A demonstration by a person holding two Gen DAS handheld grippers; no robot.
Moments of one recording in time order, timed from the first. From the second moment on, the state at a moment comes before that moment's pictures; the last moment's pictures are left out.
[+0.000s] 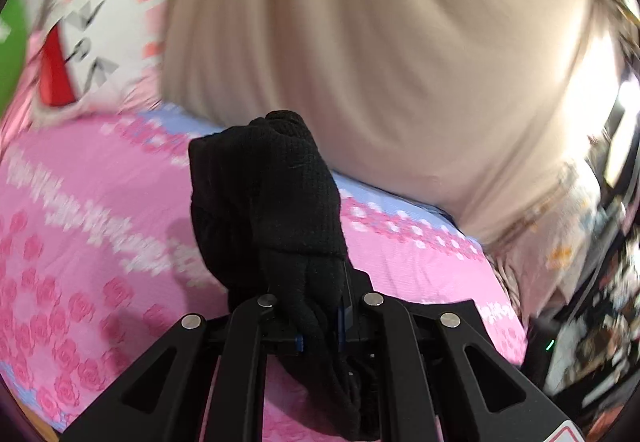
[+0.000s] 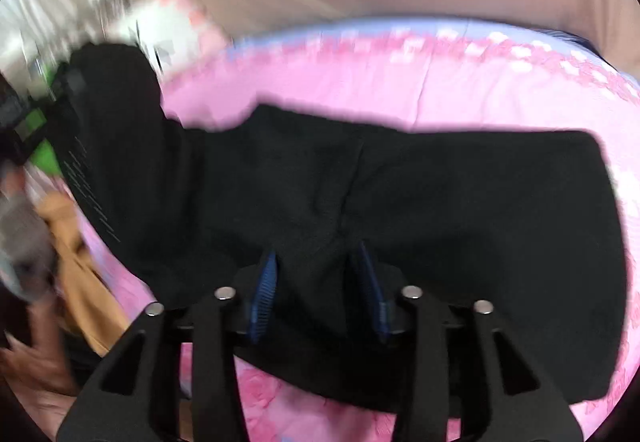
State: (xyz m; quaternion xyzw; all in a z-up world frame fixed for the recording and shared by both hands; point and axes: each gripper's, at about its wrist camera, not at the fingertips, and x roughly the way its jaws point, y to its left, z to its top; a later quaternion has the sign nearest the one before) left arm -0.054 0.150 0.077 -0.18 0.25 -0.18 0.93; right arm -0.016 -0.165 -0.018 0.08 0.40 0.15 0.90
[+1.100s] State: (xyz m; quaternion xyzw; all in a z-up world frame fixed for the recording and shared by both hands) left arm -0.034 0.060 0.048 -0.18 0.34 -0.28 0.88; right arm -0.052 -0.265 0.040 0.18 0.31 0.13 0.92
